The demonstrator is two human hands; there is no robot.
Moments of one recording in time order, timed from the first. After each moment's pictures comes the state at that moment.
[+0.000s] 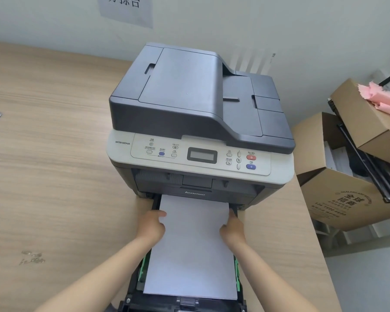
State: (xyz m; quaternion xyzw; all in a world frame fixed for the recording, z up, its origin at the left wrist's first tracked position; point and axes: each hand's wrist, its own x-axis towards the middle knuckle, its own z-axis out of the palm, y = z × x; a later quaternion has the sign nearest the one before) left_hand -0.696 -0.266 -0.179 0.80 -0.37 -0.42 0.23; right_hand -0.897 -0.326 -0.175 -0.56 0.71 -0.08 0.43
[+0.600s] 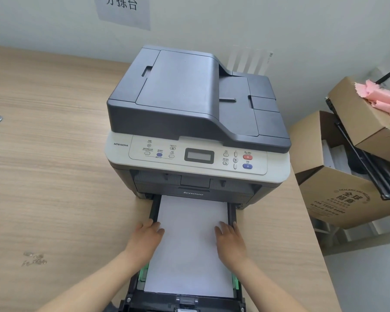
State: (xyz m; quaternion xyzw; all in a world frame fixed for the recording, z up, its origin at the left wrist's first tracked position) left_hand -0.687 -0.237 -0.176 0.67 -0.72 -0.10 -0.15; right_hand -0.919 -0.297 -0.201 -0.83 0.51 0.18 0.12
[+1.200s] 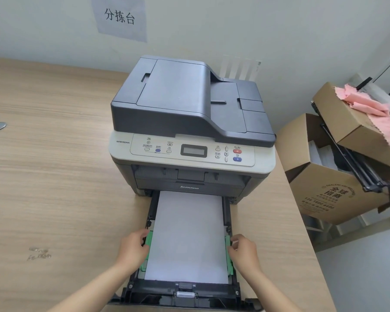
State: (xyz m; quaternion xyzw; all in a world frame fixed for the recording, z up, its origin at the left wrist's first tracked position) left_hand -0.689 -0.186 -0.172 0.80 -0.42 -0.38 0.19; right_hand -0.958 -0.253 -0.181 -0.60 0.71 -0.09 0.36
